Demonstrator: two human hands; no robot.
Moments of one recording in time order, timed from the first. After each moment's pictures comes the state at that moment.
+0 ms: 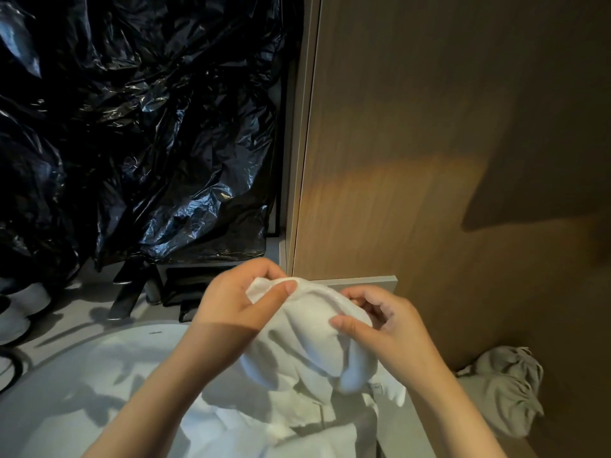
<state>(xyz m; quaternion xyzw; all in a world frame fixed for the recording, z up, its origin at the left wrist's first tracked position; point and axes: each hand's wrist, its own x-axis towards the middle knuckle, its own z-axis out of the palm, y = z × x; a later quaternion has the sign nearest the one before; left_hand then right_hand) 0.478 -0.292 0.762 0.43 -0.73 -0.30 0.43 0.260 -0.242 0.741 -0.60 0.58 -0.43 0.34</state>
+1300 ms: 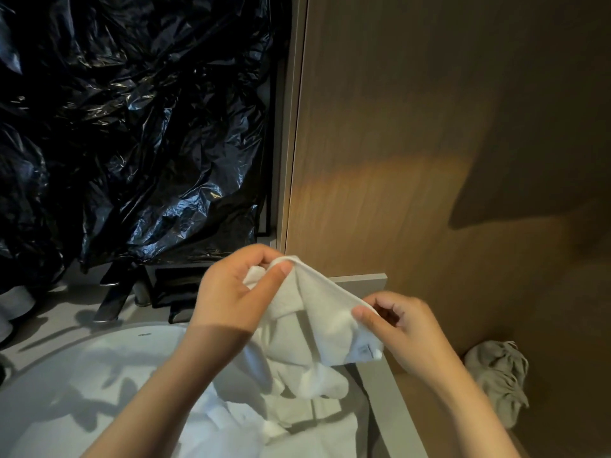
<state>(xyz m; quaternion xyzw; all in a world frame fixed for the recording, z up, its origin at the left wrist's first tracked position) 0.459 -0.288 0.773 0.42 -0.69 -0.31 0.50 0.233 -0.233 0.742 -0.64 0.62 -0.38 0.27</state>
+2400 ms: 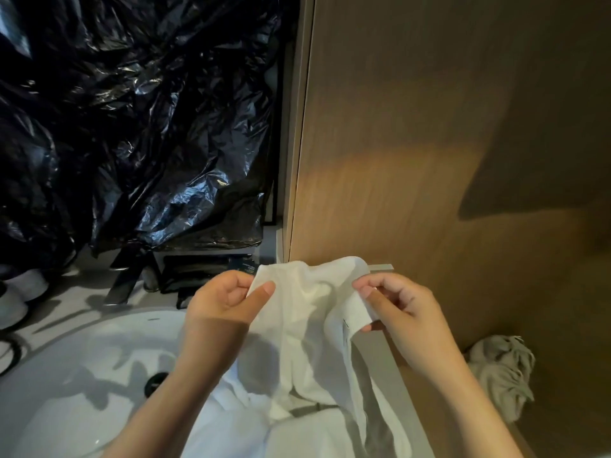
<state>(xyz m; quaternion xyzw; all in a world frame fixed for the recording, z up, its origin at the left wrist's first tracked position) 0.473 -0.273 0.738 0.56 -0.52 -0.44 0.46 0.252 -0.228 0.749 -0.54 0.57 -0.51 0.36</state>
